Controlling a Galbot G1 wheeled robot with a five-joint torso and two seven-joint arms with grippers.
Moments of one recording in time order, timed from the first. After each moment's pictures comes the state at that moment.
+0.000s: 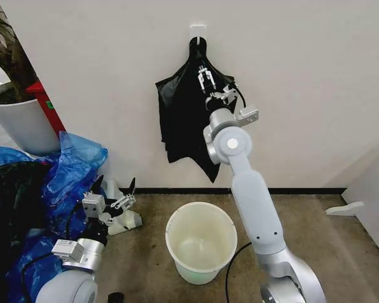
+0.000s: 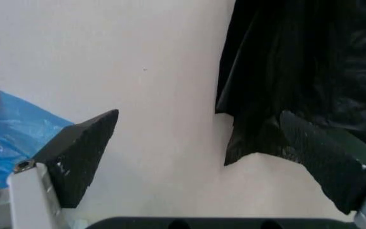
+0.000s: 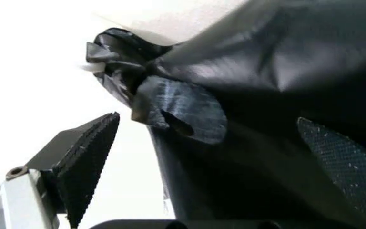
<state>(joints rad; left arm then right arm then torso) 1.62 -1.32 -0.63 -2.25 -0.29 -0.03 0.05 -0.49 1.61 0.19 1.71 1.26 -0.02 0.44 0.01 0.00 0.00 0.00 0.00</state>
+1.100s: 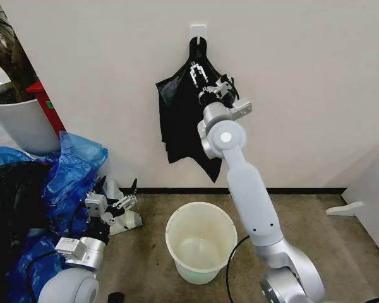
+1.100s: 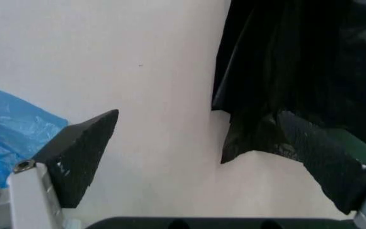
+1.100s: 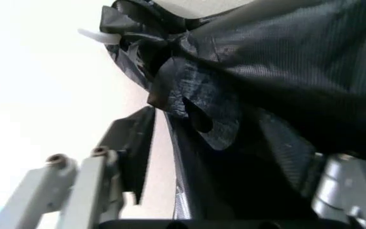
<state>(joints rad) 1.60 -1.32 -0.62 -2.23 -0.30 -0.04 0.07 -0.46 1.61 0.14 1.67 1.22 -0.01 0.42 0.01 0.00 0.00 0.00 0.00</state>
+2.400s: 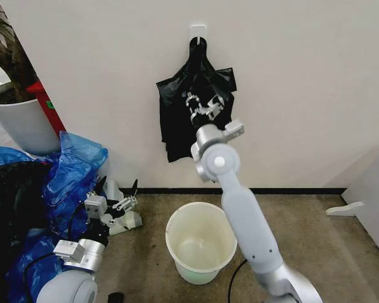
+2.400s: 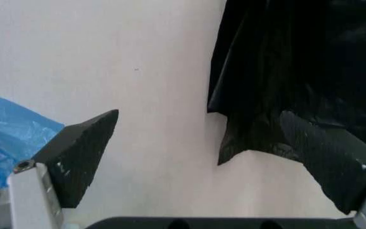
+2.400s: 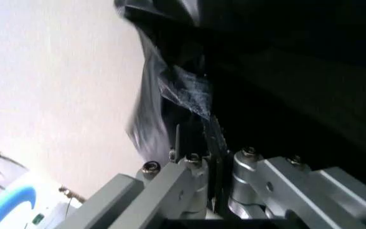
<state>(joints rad) 1.62 -1.32 -0.63 -2.23 -0.30 -0.06 0.10 -0.67 1.61 0.08 1.81 1.21 -0.02 0.39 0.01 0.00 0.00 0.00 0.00</state>
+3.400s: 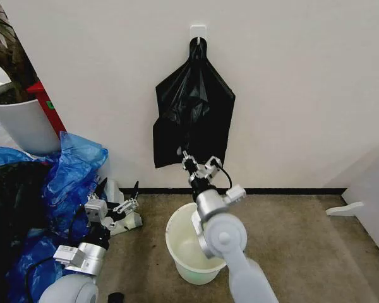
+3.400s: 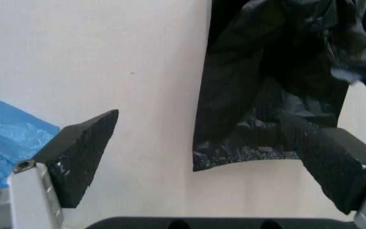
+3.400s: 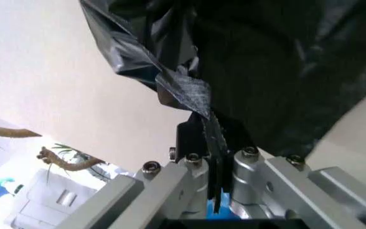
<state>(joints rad) 1.63 -1.33 -0.63 -2.22 -0.30 -0.11 0.12 -1.17 1.58 0.05 2.05 1.08 -0.03 0.29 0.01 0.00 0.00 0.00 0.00</state>
